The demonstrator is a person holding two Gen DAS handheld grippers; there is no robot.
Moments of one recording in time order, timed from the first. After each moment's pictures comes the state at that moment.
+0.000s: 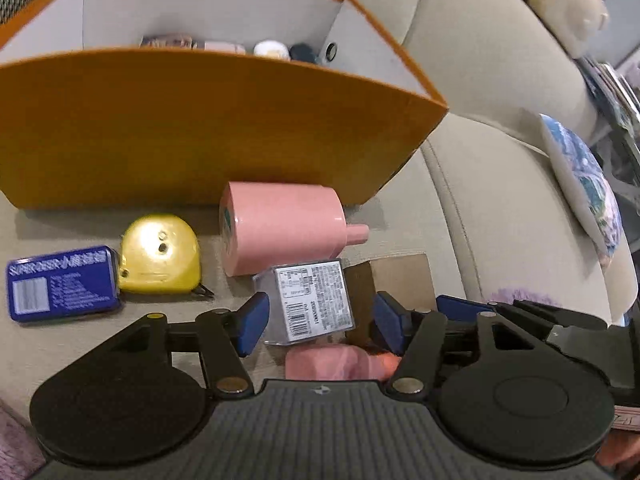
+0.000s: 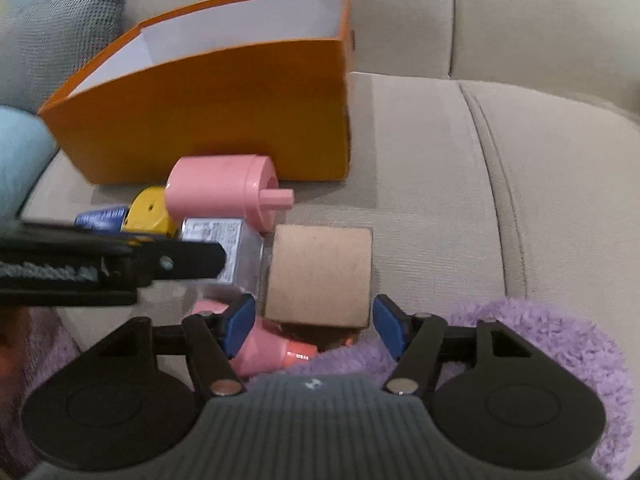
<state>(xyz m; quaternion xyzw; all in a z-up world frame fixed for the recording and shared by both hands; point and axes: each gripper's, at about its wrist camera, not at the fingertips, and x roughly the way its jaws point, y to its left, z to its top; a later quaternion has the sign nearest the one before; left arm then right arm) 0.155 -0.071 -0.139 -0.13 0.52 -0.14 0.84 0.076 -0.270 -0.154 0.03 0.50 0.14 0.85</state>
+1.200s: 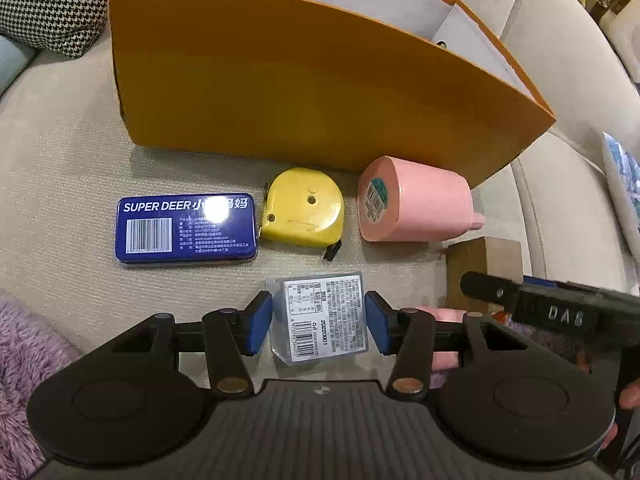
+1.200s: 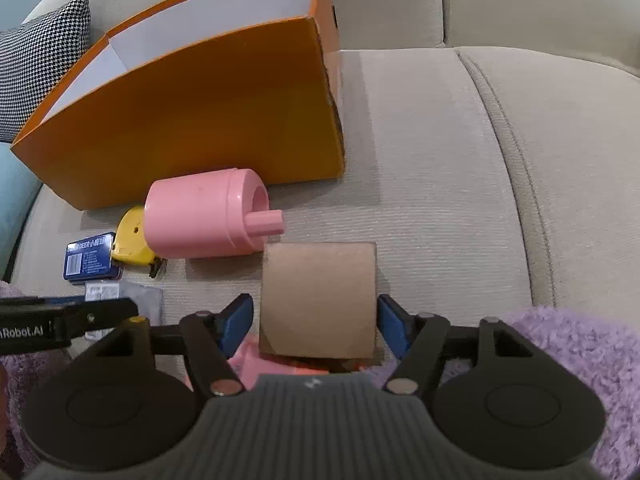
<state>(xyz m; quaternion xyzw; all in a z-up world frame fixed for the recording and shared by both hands) 0.126 0.000 -0.148 -0.13 0.55 -0.05 0.82 0.107 -0.260 -0.168 0.06 0.54 0.13 0.83</state>
